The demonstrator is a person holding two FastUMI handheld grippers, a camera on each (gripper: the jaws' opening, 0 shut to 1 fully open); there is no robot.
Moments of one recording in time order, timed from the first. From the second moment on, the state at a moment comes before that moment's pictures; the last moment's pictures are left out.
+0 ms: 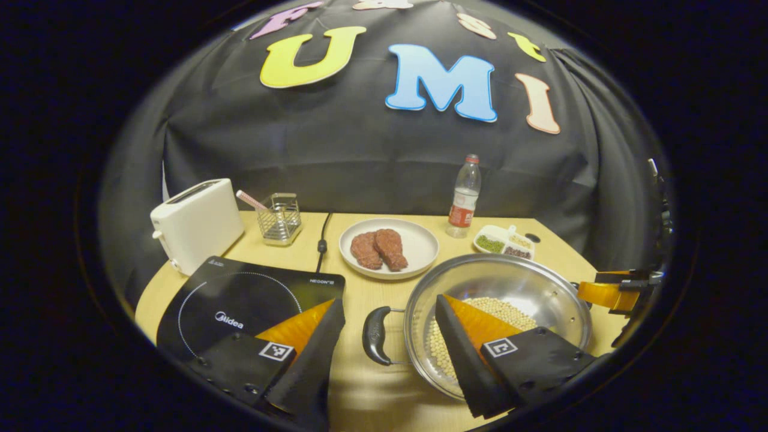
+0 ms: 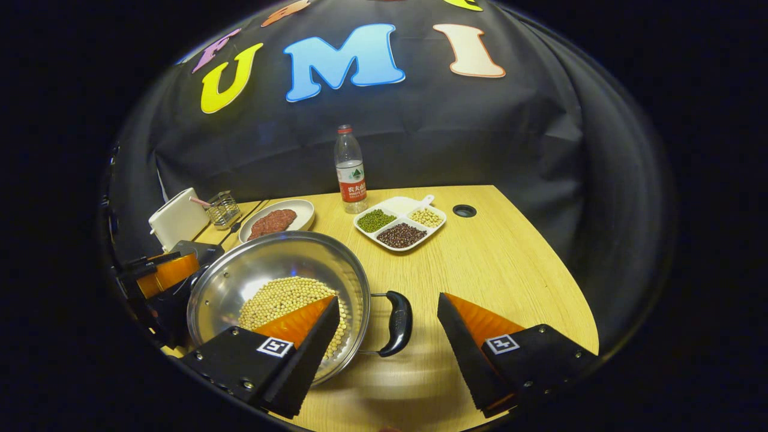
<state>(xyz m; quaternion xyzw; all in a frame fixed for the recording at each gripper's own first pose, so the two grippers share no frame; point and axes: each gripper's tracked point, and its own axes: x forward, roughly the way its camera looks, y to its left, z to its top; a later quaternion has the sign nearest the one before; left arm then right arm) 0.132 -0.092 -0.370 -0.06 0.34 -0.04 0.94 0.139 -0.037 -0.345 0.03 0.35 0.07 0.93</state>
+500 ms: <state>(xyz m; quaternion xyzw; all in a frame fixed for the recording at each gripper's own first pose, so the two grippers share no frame) 0.136 -0.100 -0.423 -0.04 0.39 -0.04 0.92 0.146 -0.028 -0.383 0.03 0.38 0.07 0.92</state>
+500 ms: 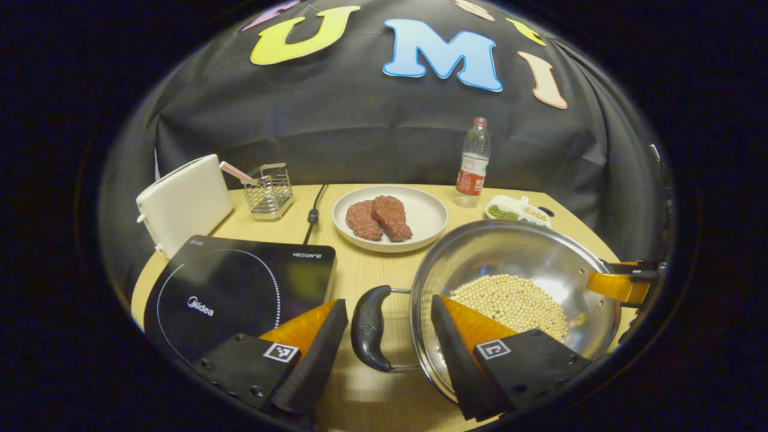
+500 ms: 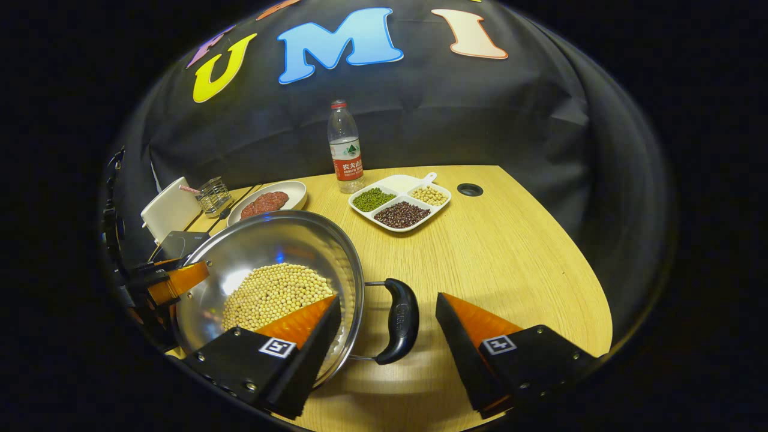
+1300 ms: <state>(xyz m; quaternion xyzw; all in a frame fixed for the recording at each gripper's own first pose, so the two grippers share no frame) 0.127 -0.102 -0.415 -0.05 0.40 -0.03 0.91 0.144 -0.024 -0.385 0.02 0.41 0.08 0.91</state>
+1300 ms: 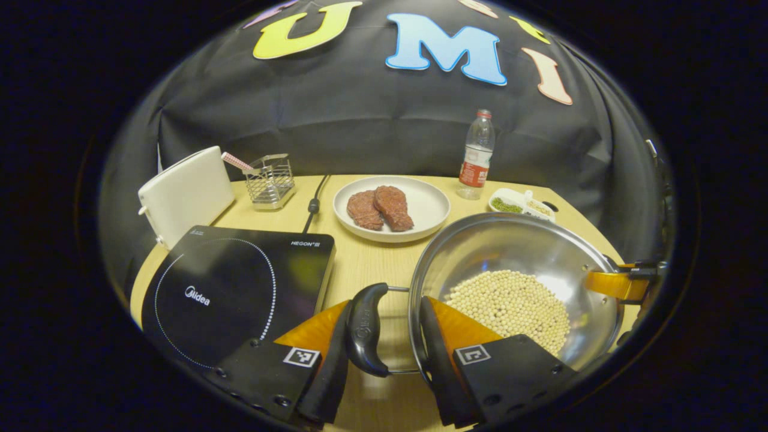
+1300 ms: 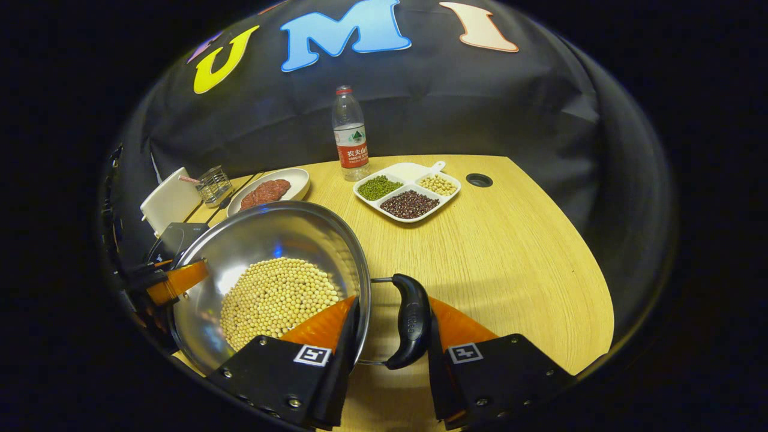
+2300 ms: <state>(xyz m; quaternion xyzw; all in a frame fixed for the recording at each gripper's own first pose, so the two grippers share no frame) 0.114 0.018 -0.328 -0.06 0.36 -0.04 0.93 0.109 0.085 -0.290 0.03 0.36 0.06 0.93</state>
